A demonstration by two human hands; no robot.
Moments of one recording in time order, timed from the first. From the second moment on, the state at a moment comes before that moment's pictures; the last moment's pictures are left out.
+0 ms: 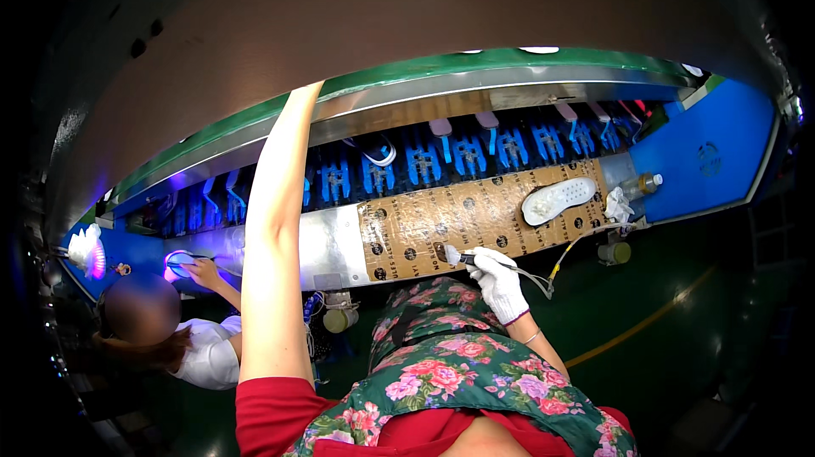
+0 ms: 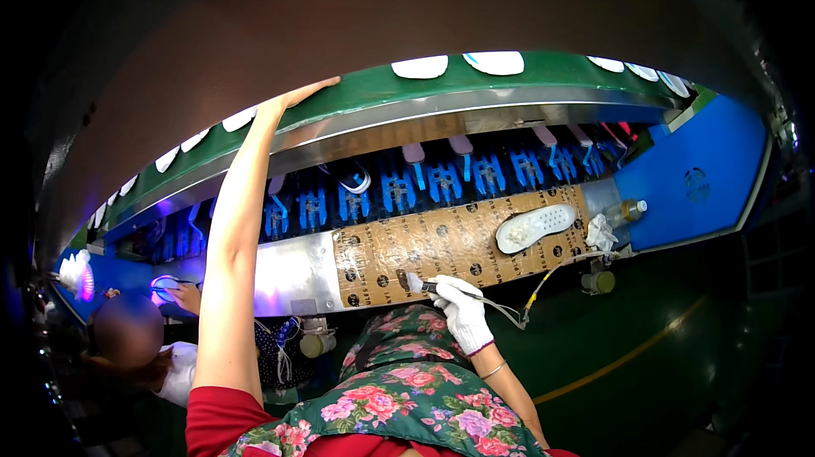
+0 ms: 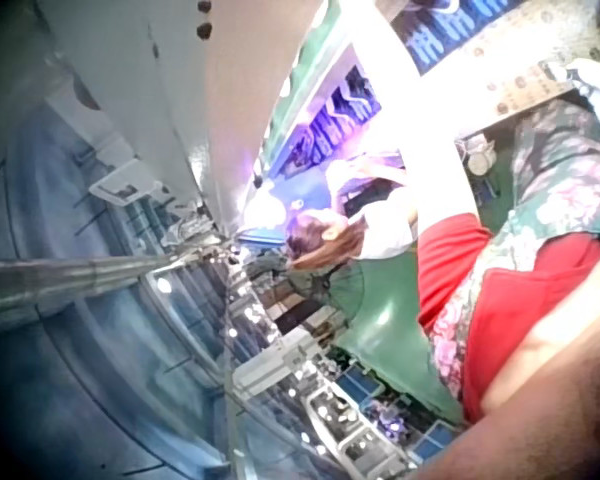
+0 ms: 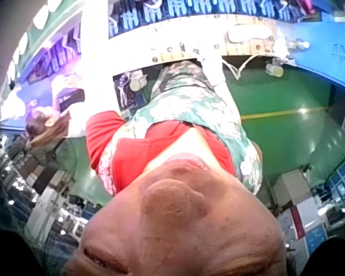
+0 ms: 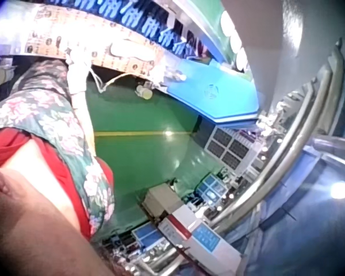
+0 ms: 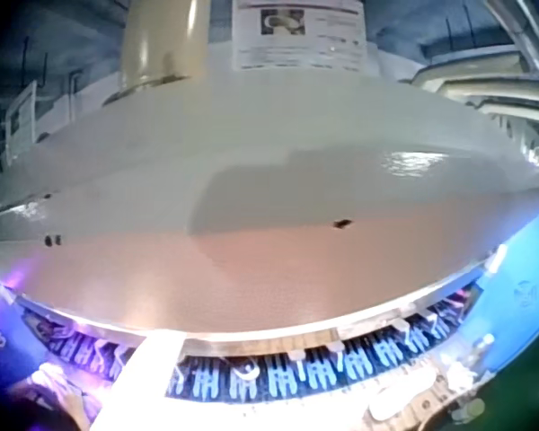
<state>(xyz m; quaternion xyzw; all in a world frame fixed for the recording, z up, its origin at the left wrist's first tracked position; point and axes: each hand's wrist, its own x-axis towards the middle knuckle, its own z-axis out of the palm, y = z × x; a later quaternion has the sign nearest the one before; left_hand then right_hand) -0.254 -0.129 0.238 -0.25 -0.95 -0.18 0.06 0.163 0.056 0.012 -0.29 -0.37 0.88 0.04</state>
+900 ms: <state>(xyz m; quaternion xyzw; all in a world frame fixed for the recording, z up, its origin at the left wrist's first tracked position) -0.264 -0.427 0.175 -0.06 -0.89 -0.07 0.44 0.131 0.005 0.030 -0.29 -0.40 0.87 -0.03</state>
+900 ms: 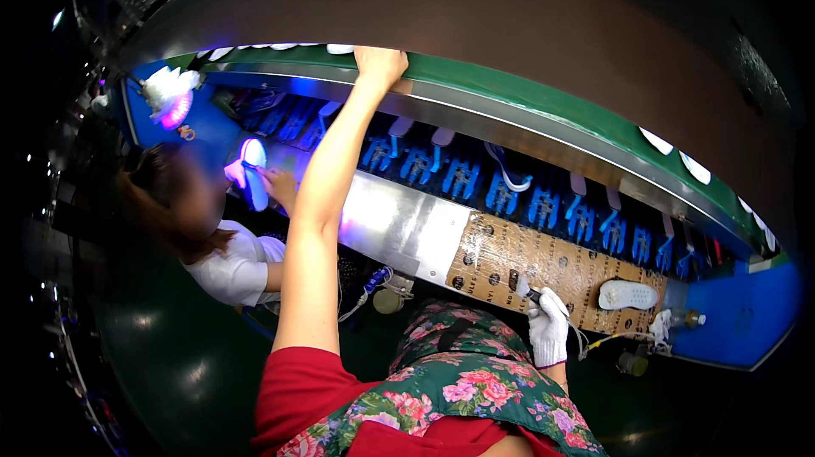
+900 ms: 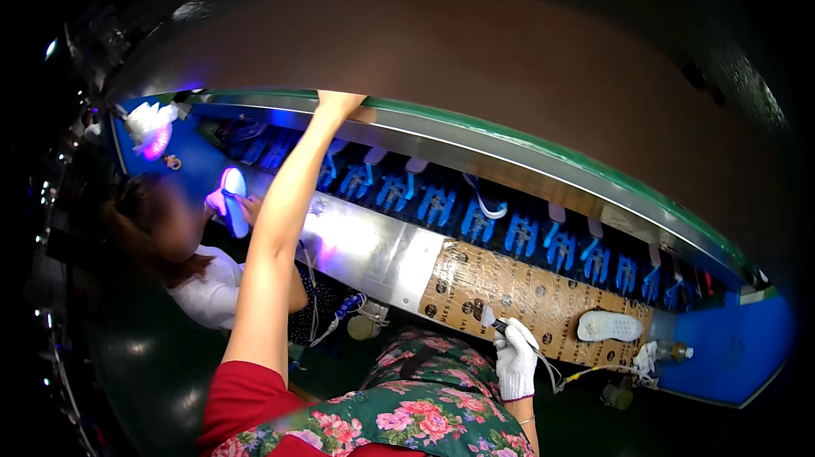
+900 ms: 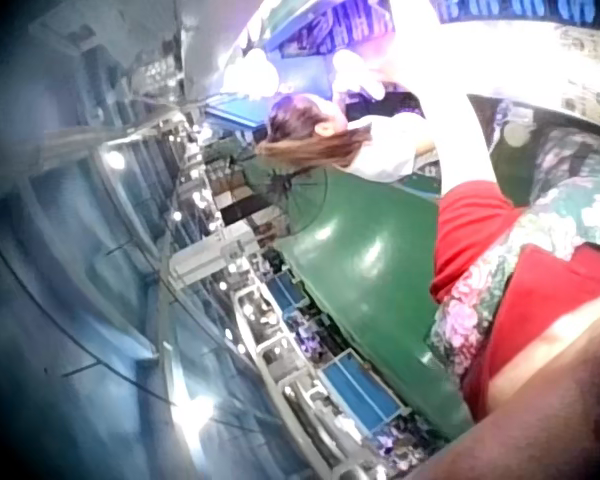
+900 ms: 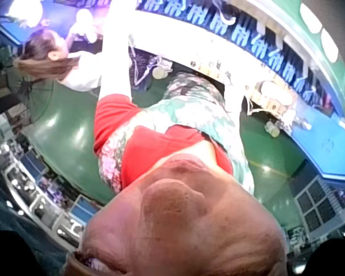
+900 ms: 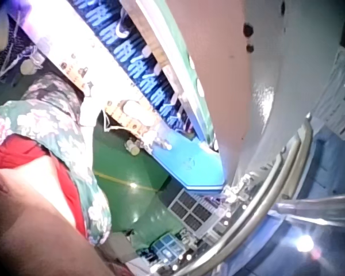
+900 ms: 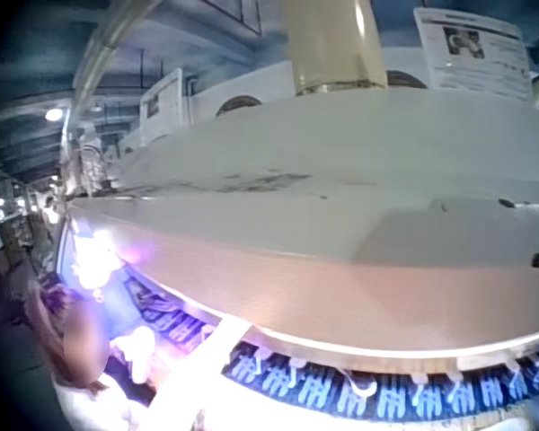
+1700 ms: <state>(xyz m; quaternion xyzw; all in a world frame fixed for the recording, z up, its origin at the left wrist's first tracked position) 0.020 -0.370 0.126 0.08 -0.52 -0.84 0.13 0.092 -0.021 0.144 -0.05 -0.39 0.92 -0.07</state>
